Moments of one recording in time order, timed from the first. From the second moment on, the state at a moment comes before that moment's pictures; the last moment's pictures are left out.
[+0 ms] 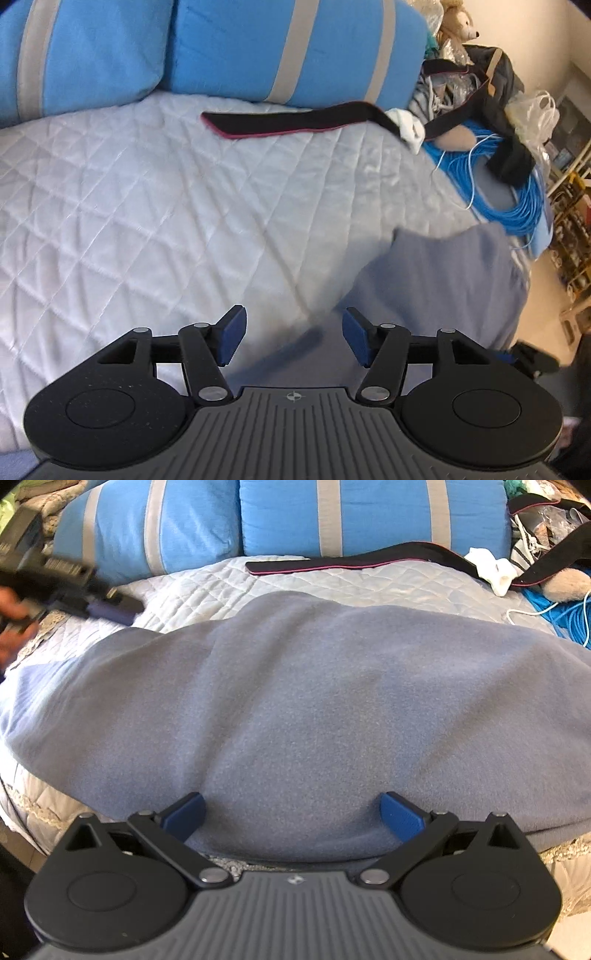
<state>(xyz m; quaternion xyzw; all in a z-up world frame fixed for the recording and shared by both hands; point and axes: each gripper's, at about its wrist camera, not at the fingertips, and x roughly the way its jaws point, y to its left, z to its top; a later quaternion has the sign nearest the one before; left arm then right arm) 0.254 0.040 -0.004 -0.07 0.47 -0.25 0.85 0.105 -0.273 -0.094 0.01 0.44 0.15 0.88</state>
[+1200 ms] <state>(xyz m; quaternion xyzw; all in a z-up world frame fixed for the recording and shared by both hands) 0.158 0.228 0.078 -0.31 0.27 -0.05 0.91 0.102 -0.271 -0.094 0.02 0.44 0.15 0.88</state>
